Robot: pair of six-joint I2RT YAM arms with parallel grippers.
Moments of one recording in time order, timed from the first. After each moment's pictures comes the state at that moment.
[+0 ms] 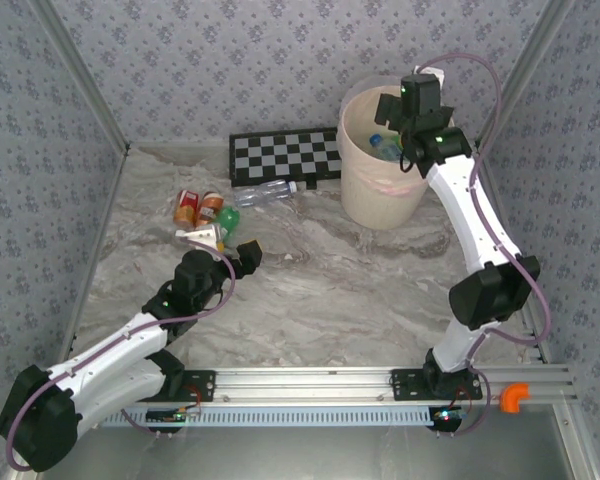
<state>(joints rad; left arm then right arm) -0.65 0.87 0.39 0.15 -0.23 -0.61 0.28 1.70 1.90 -0.62 0.43 0.26</state>
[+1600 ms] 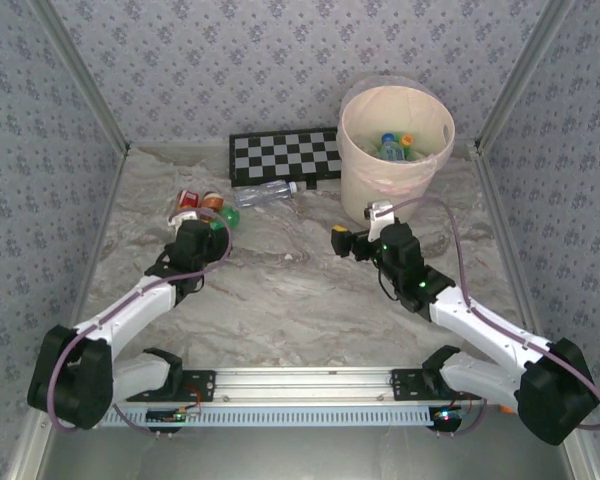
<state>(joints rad) -0.37 1.18 0.59 -0.12 -0.36 -0.52 0.61 1.03 0.58 0.14 0.19 0.23</state>
